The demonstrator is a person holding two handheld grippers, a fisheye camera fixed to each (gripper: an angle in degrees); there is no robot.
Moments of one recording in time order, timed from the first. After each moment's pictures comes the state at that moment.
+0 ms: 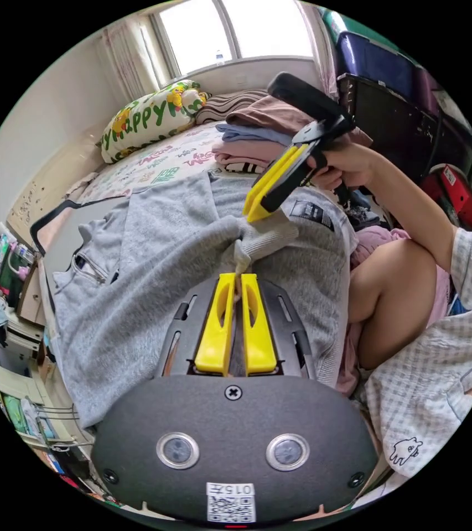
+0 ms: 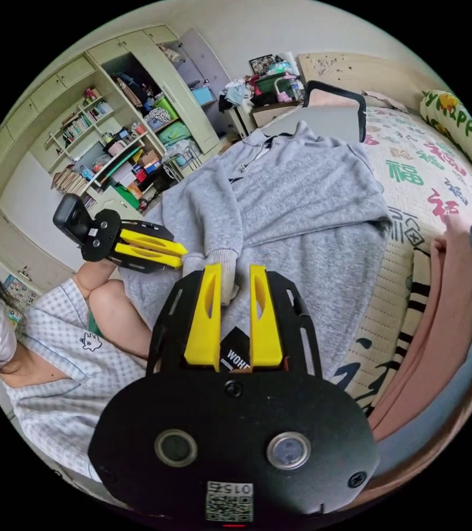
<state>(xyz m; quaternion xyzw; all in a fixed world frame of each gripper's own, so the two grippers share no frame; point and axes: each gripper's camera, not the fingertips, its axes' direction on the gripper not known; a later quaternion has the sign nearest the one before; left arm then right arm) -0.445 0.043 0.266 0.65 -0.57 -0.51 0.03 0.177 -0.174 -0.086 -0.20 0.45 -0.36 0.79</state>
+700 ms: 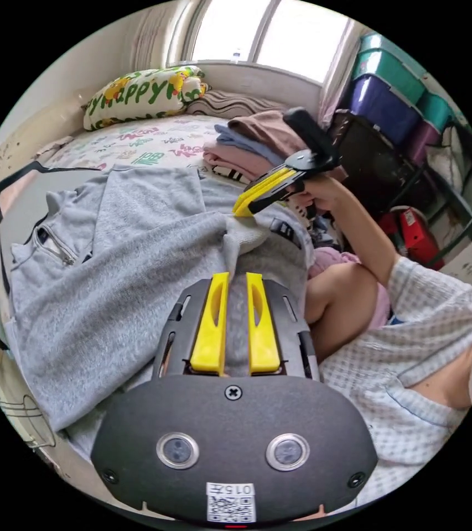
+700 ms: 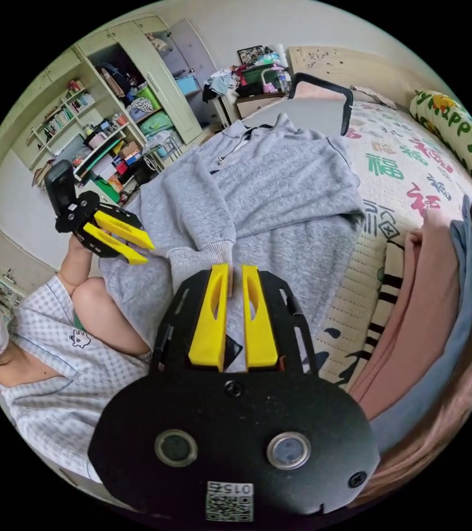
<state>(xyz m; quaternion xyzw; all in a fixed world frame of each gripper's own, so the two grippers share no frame) -0.276 0.128 0.310 0.76 -0.52 -0.39 0.09 0.178 -0.189 -0.089 -0.18 0.49 -0.36 0.77</state>
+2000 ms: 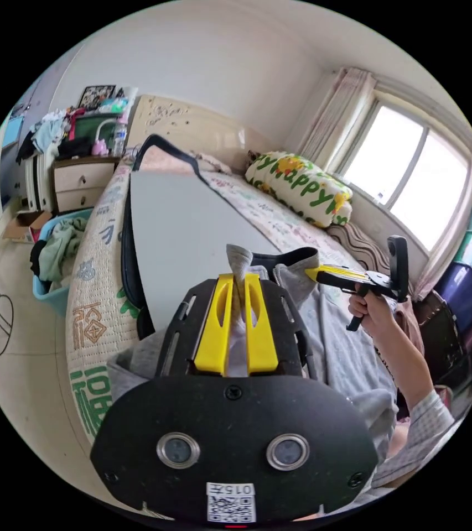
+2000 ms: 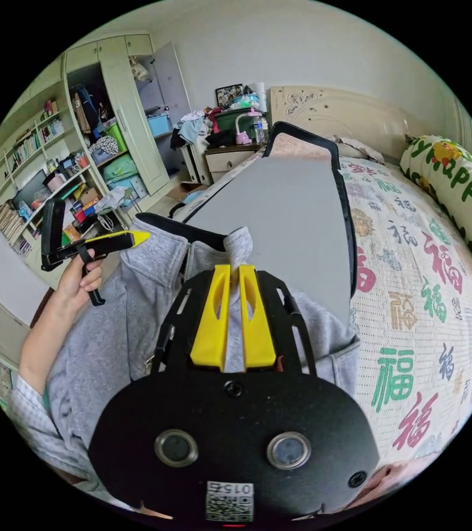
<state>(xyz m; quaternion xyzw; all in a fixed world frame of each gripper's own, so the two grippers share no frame) -0.128 0.450 0.498 0.81 -0.37 -0.35 -0.29 0.121 -0.395 0.174 -0.06 0.52 -0.43 0.74</state>
